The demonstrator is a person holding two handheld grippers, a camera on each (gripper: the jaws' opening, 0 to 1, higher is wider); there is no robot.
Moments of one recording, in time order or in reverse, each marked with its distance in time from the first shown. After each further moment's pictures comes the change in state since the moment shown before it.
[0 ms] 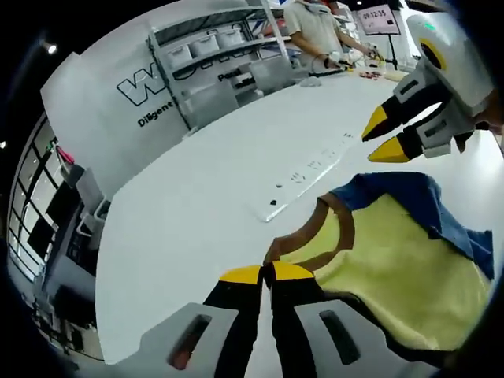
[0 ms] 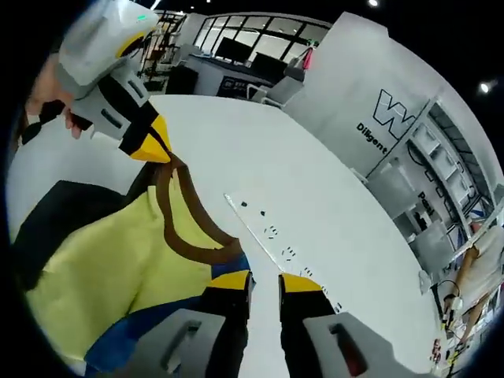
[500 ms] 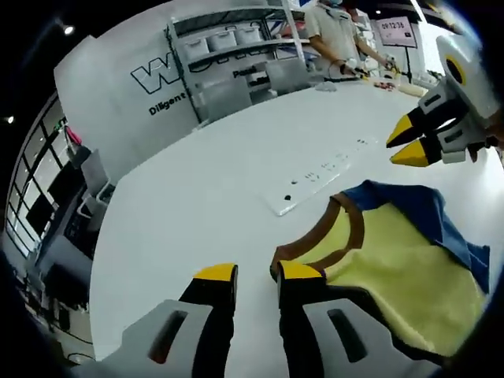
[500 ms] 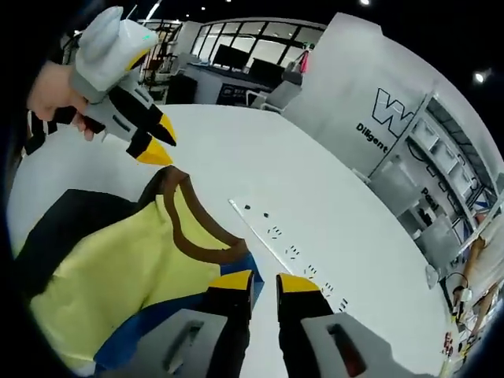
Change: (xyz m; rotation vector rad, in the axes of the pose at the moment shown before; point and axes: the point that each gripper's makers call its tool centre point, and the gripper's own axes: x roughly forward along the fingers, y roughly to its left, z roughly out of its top) left arm -0.015 0.015 -0.016 -0.116 0.005 0.004; right arm -0.016 0.003 0.002 0.083 -0.058 0.029
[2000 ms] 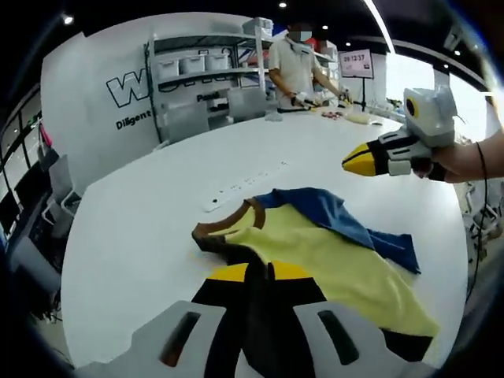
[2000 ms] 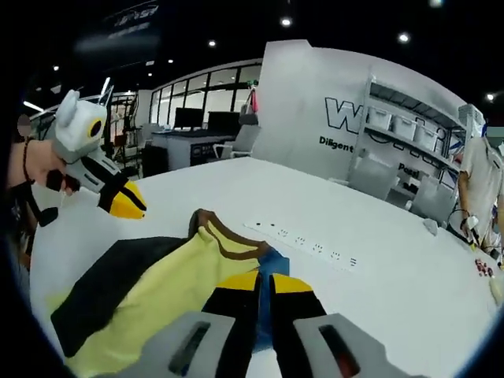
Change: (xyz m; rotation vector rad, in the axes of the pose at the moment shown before) left arm -0.103 -0.080 -0.020 -0.019 -0.151 -0.246; right arm -0.101 0.045 -0.024 0.325 -0.240 -0.063
